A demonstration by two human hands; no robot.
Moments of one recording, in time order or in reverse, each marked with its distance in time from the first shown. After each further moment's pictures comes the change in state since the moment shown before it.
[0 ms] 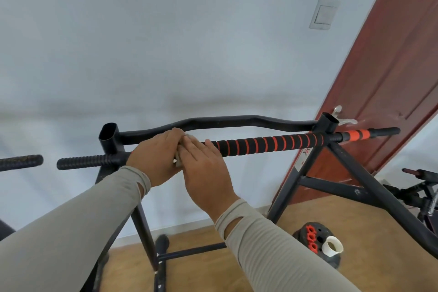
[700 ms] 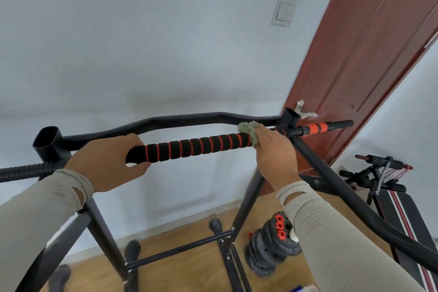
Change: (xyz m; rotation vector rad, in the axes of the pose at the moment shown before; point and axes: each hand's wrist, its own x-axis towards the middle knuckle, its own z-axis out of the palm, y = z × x) left_hand 0.009 -0.005 -0.012 0.065 -0.166 -0.027; right_hand -0.047 0.194 -0.102 -0.376 -0.077 0.392
